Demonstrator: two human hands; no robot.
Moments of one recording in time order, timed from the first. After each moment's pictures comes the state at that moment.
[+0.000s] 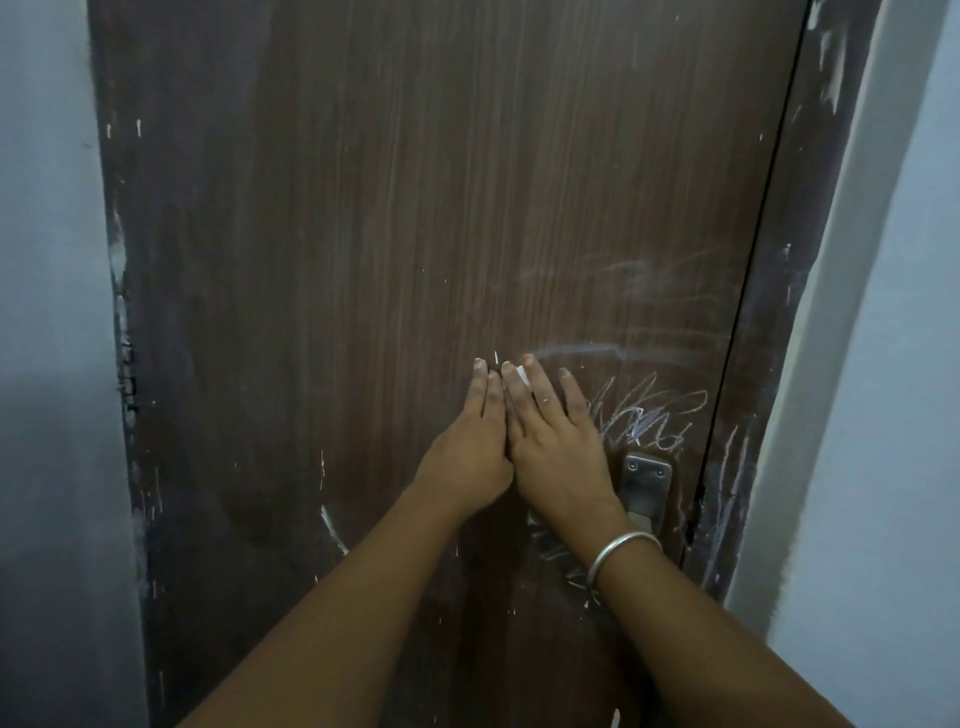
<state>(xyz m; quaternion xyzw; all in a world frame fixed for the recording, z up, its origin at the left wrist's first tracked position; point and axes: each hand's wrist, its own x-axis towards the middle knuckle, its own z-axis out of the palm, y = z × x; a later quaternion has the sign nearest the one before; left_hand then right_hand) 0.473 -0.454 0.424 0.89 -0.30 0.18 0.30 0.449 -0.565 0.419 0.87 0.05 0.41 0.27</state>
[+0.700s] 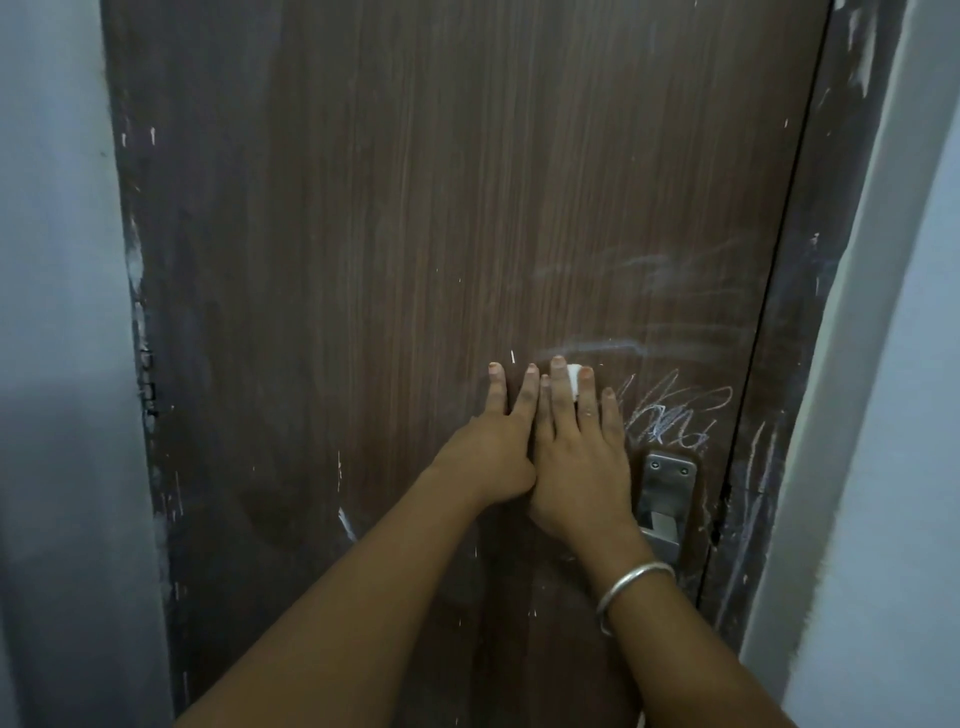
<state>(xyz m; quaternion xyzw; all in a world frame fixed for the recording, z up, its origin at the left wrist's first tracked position) 0.473 -0.451 0.439 0.93 -0.29 0.09 0.22 0.449 -0.557 0.406 0.91 -0.04 0.40 0.14</state>
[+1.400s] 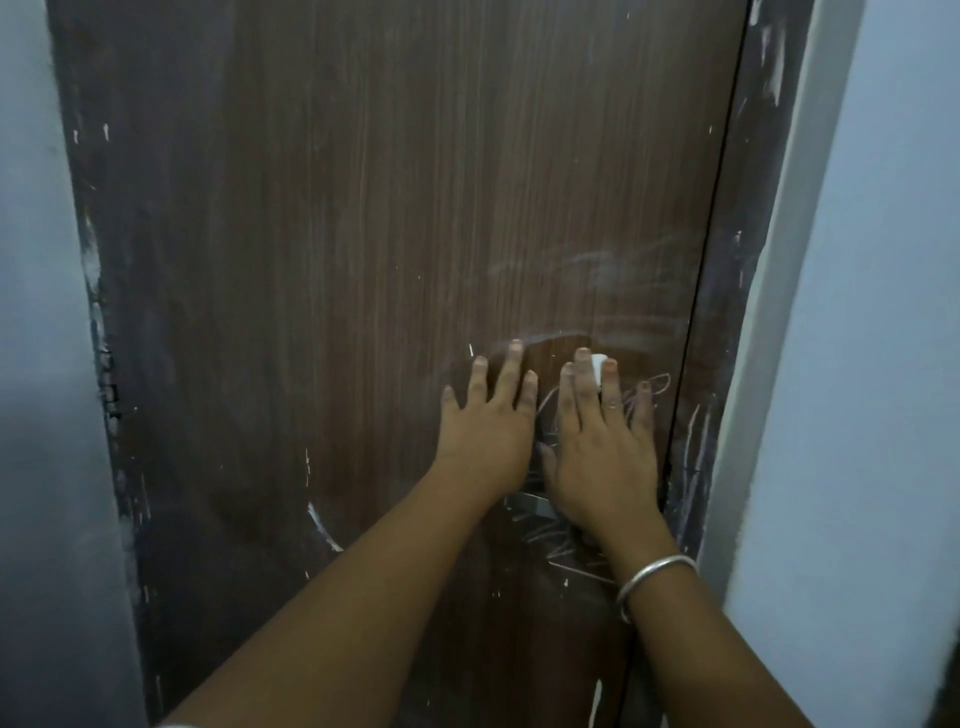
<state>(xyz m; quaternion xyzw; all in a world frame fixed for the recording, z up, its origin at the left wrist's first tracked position) 0.451 -0.485 0.439 0.93 -0.28 0.22 0.01 0.422 -0.607 0.408 0.88 -0.08 0.44 0.14</state>
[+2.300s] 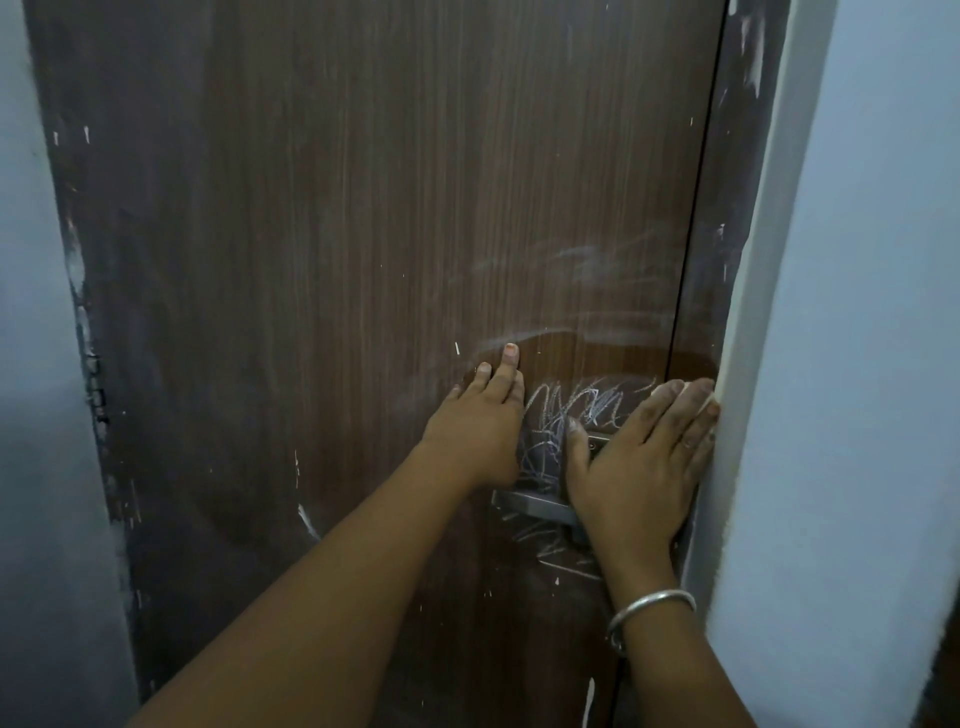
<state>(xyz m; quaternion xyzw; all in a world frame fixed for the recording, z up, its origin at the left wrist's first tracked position) 0.450 -0.483 0.452 0.93 -0.33 0.17 0.00 0.406 -0.620 0.393 0.81 -0.25 0.53 -0.07</state>
